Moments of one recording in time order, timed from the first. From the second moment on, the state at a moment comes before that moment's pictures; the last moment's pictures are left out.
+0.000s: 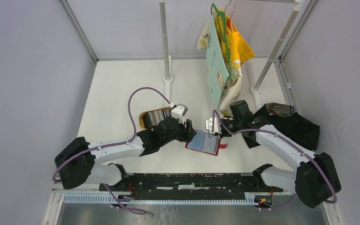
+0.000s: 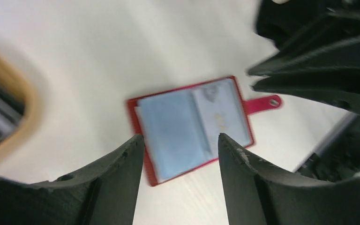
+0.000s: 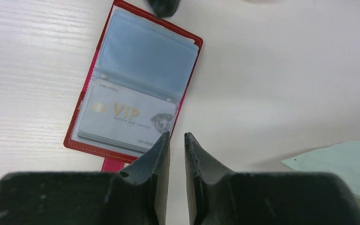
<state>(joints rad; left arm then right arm) -1.00 1.33 0.63 0.22 -0.13 -0.53 0.47 1.16 0.67 -0.43 -0.63 -1.09</state>
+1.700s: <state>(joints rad) -0.58 1.39 0.73 -0.26 -0.60 -0.49 0.47 1.19 0.67 -0.44 -0.63 -1.08</state>
